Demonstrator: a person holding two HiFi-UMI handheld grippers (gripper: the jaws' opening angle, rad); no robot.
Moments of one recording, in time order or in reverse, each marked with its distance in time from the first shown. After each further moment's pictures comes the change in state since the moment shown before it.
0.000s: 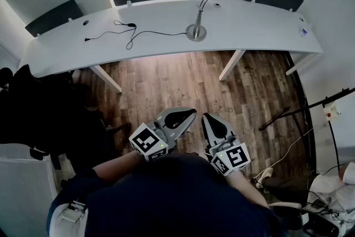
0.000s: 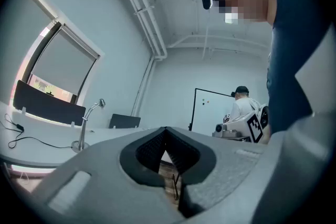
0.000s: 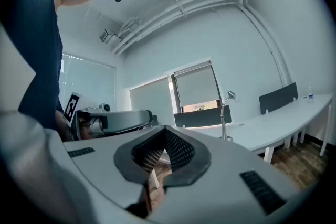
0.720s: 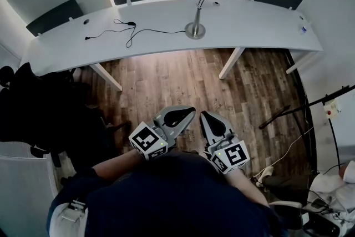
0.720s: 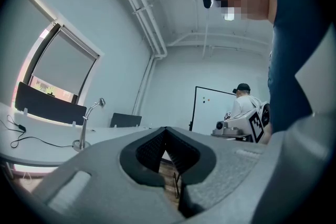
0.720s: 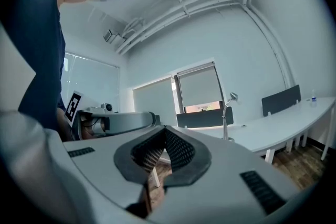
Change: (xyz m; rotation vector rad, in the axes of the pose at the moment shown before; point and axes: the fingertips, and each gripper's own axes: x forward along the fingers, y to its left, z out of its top) left arm 0.006 -0.012 -0.003 -0.002 0.000 0.027; right arm -0.011 0.003 0.002 -0.025 -0.002 0.033
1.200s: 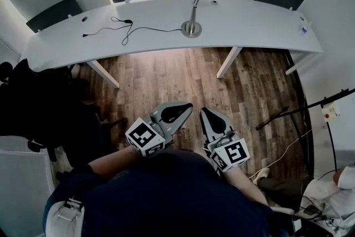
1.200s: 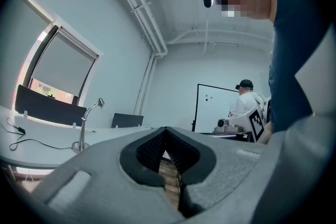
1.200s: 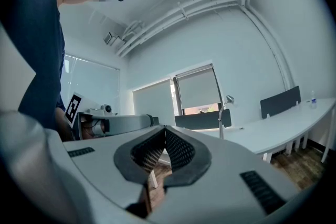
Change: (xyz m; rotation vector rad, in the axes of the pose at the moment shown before) left arm 0.036 -0.008 -0.003 0.053 0.022 0.017; right arm -0.021 -0.039 0.011 0.001 -0.016 0.006
